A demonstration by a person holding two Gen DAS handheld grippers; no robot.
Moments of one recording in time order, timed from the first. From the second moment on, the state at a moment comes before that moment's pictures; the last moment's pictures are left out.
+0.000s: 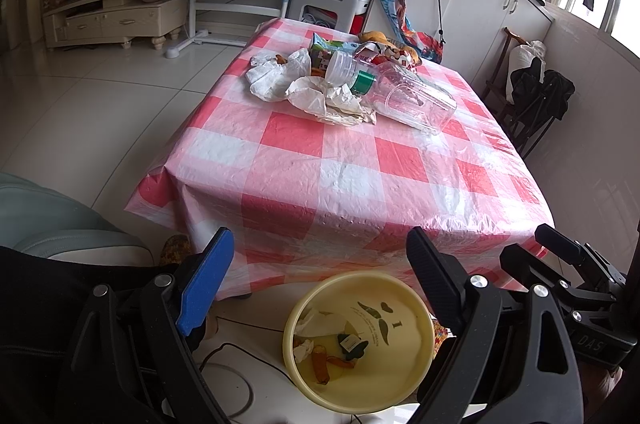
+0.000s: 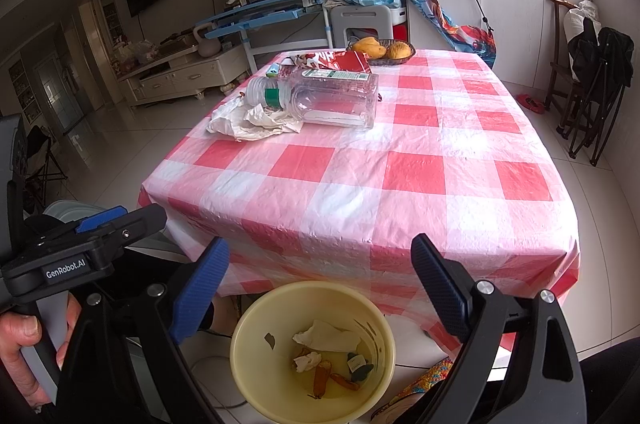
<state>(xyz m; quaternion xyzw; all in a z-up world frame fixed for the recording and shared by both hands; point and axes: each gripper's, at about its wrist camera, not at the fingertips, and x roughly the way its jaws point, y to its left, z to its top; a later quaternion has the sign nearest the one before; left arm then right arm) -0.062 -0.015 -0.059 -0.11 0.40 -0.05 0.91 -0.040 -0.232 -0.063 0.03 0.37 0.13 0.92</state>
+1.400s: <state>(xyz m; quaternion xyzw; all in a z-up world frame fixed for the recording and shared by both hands) -0.057 -0.014 -0.065 -0.11 0.41 -0.04 0.91 -0.039 -0.223 -0.063 0.01 0.38 0.13 0.92</state>
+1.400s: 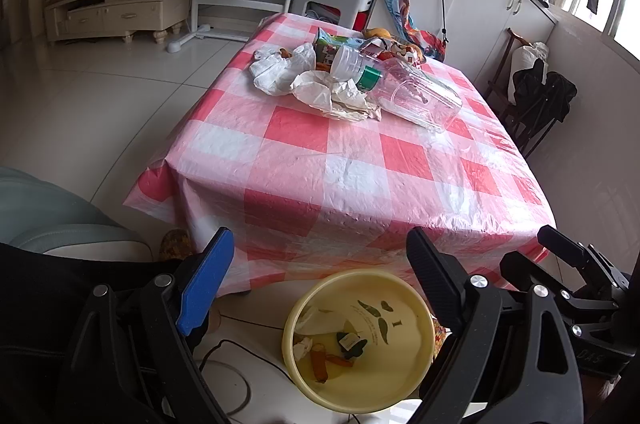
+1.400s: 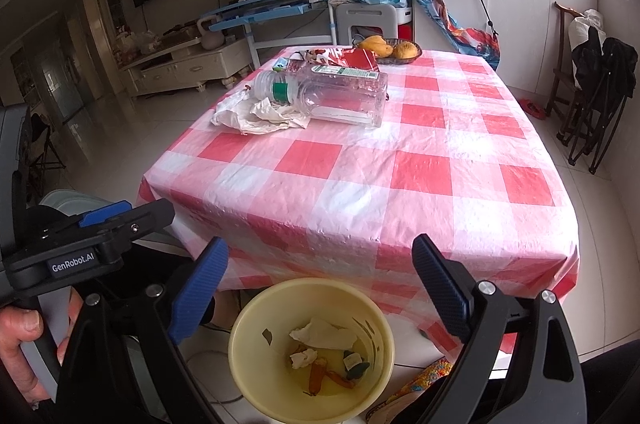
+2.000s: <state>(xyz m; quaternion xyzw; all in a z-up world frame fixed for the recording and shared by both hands) -0.059 -0.007 -0.064 -0.14 0.40 -0.04 0.91 -0.032 -0.231 -0.048 0.01 0.36 0.14 0.92</state>
